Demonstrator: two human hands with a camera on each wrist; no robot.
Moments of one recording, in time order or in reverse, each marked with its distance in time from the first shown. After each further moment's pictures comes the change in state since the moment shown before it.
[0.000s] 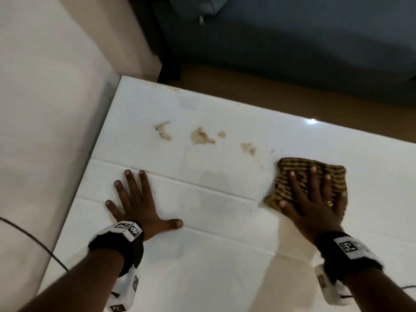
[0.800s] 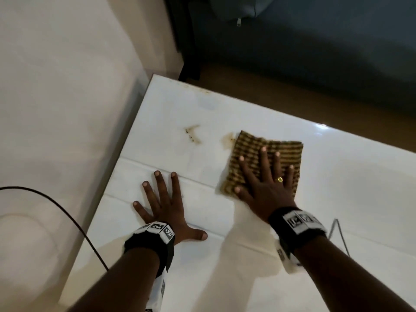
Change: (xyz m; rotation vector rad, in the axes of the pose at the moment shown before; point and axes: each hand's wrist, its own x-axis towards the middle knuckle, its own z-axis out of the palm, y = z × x) left_hand -0.004 0.000 -0.013 0.008 -0.082 0.020; right_hand 0.037 -0.165 0.002 -0.147 0.058 -0.371
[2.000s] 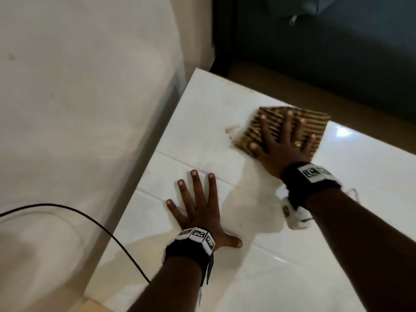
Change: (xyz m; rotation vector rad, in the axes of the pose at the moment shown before) left_hand 0.003 -0.009 0.001 -0.077 -0.013 0.061; right_hand 0.108 -0.066 -0.047 0.016 0.010 0.087
